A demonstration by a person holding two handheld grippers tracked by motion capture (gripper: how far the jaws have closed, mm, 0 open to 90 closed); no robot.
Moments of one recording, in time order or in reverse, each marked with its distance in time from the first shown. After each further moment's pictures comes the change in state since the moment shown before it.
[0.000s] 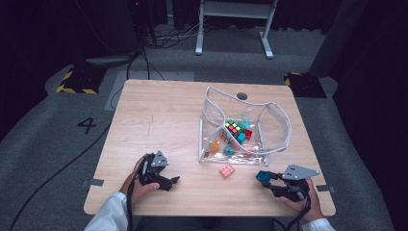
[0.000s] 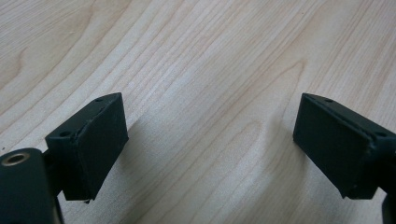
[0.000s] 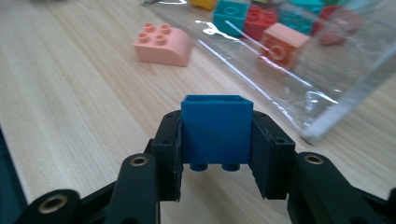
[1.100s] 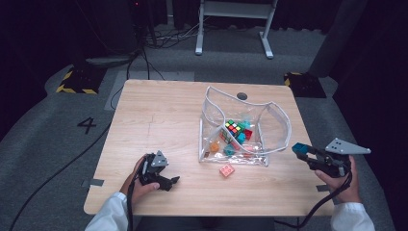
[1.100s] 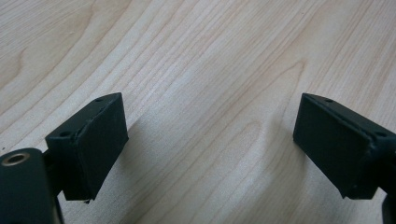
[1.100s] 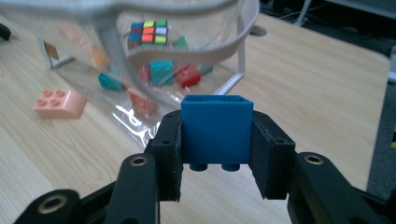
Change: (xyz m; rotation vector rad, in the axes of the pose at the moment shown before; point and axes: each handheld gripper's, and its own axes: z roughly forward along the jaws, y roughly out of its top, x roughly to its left) left arm 0.000 0.000 0.000 0.000 0.001 0.000; right arm -0.082 0.035 -0.081 -0.096 -0.201 0.074
